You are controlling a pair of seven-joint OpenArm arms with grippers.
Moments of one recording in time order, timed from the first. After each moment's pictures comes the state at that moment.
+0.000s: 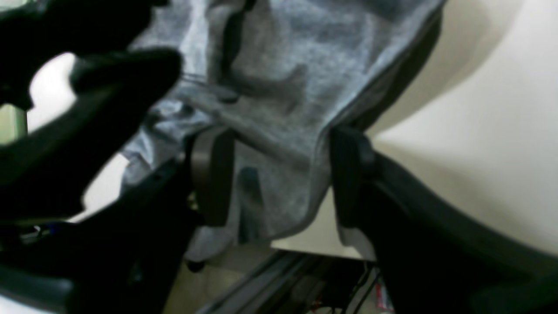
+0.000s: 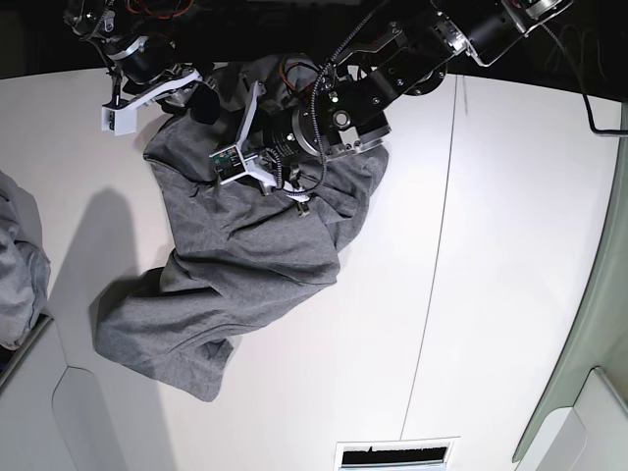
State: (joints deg) left arm -3.9 -9.8 48.7 84.9 2.9 -15.6 26.2; right arm -27.9 -5.5 19.0 95.4 32.4 21.7 -41.9
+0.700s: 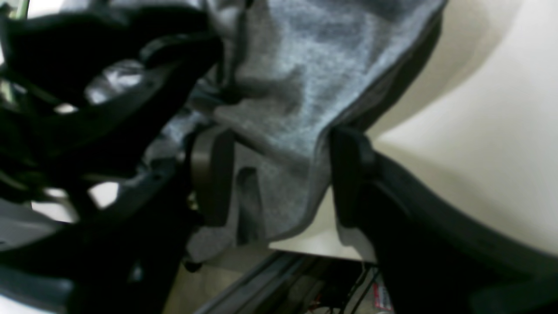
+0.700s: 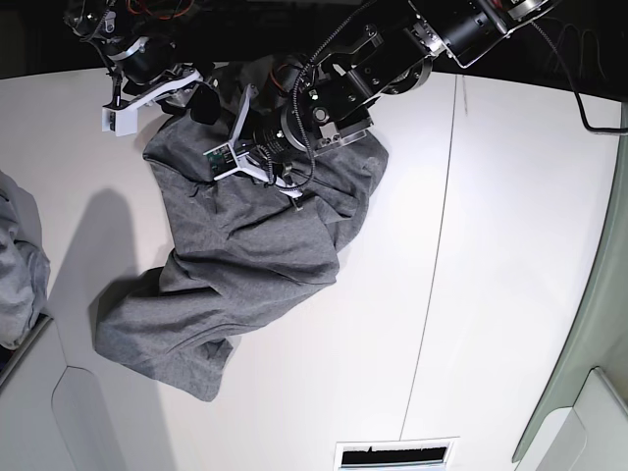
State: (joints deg) left arm -4.4 -6.2 49.4 76.2 6.8 -11.1 20.2; right arm -27.9 -5.5 19.0 95.4 31.8 21.7 -41.9
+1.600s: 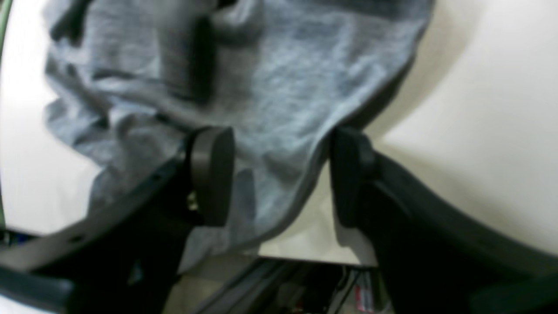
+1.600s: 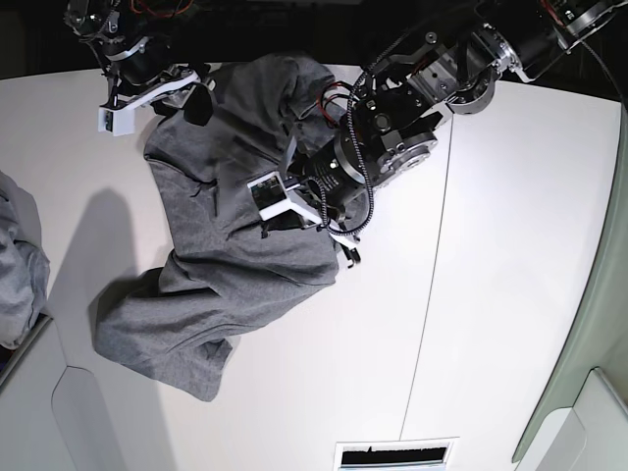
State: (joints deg) left arm -5.5 -19.0 48.7 96.2 12.2 -4.8 23.1; right arm -27.9 -5.5 19.0 95.4 27.4 19.9 -37.8
